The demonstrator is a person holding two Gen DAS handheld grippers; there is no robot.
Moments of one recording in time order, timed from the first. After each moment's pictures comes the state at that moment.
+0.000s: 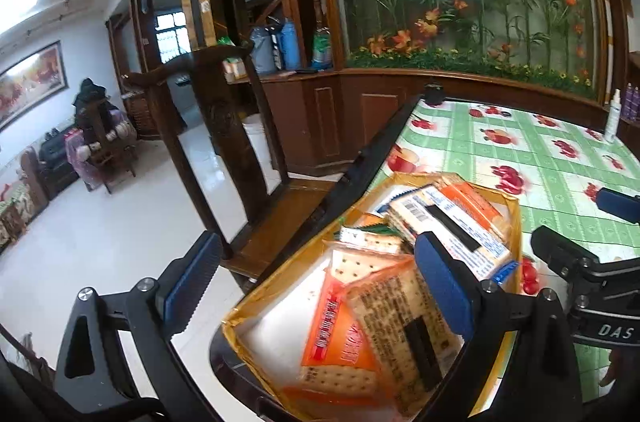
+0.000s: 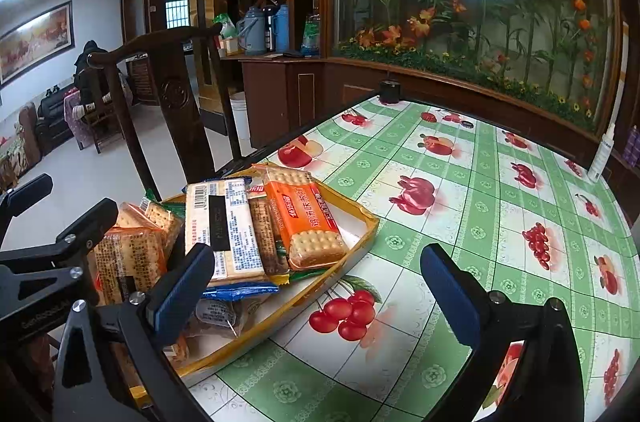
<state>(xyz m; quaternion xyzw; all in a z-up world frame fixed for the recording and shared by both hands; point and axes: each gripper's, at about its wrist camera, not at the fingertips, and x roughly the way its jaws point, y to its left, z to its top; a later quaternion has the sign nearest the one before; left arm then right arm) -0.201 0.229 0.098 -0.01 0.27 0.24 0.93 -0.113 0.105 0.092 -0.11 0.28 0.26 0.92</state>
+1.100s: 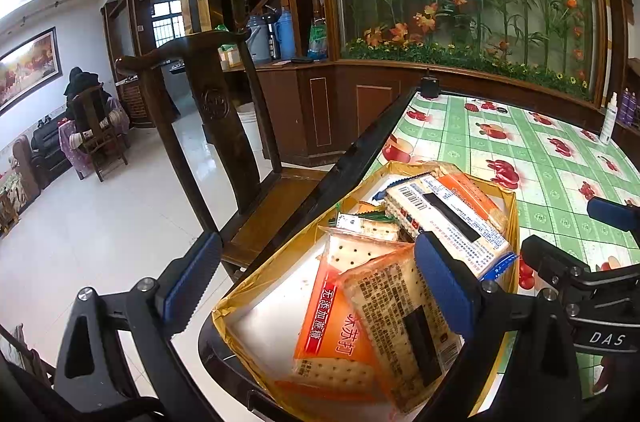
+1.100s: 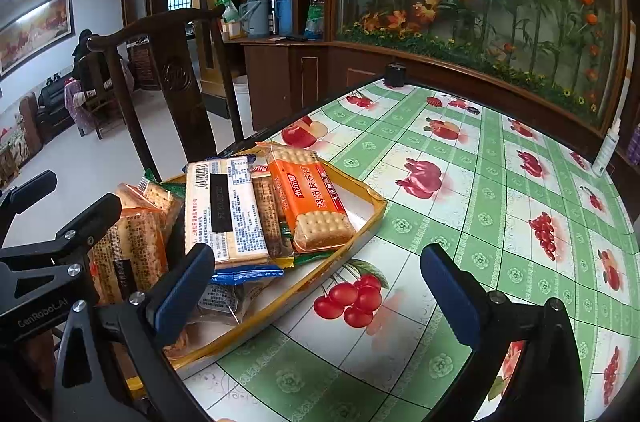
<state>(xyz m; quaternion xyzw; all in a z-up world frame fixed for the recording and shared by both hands) -0.198 0.236 0.093 -0.03 0.28 0.23 0.93 -0.110 0.108 0.086 -0.11 0.30 0.26 0.91</state>
